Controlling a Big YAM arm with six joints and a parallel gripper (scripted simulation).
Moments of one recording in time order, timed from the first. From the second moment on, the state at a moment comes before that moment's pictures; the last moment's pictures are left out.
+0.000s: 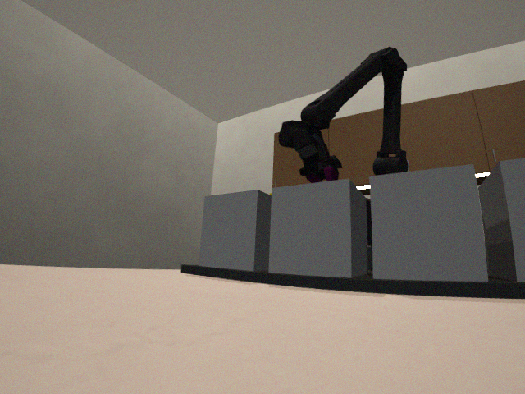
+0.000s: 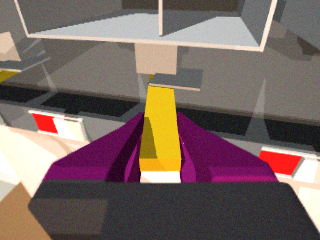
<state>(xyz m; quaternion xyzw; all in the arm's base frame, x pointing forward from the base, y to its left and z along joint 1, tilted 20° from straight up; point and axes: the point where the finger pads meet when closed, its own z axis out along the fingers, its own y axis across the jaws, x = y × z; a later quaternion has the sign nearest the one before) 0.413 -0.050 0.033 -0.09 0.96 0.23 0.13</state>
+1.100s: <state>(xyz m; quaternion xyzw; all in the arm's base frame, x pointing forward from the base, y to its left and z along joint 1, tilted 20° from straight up) 0.418 -0.066 0.023 -0.10 0.93 0.32 0.12</state>
